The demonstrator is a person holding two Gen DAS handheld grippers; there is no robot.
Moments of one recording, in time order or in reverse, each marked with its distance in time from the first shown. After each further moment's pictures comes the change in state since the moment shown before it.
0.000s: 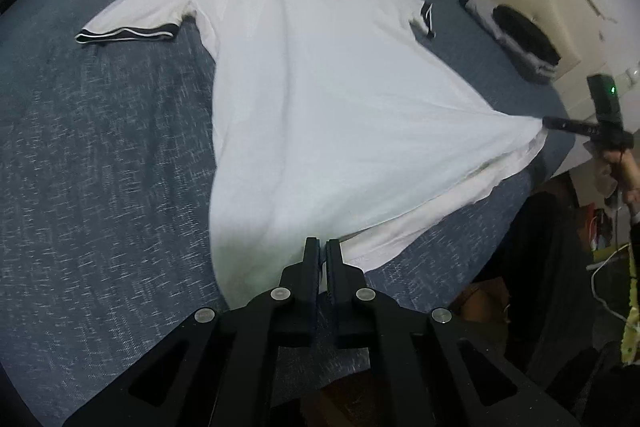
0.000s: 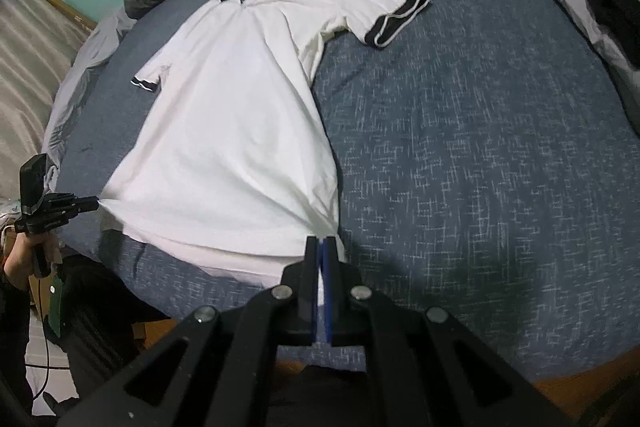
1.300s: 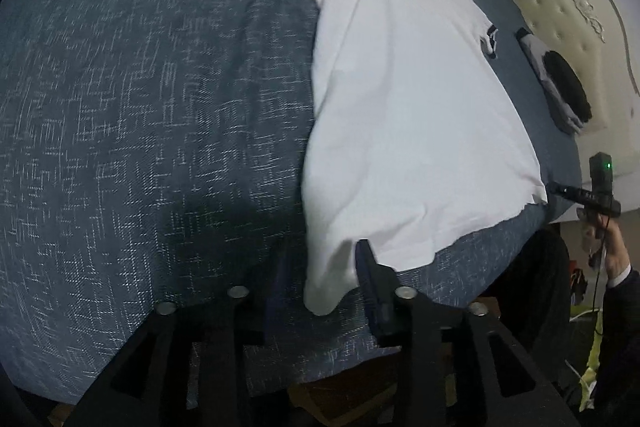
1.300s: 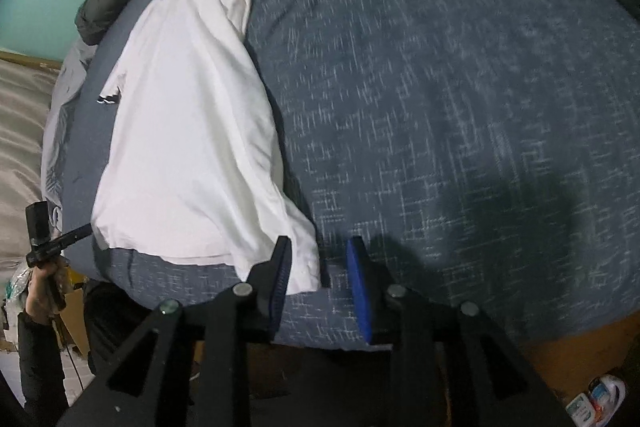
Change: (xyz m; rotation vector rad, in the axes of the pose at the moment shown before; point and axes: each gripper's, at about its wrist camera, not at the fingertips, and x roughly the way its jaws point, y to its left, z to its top) left arm 0.034 0.080 -0.017 -0.293 0.072 -0.040; right arm 0.053 -0.052 -0.028 0.247 0.149 0.040
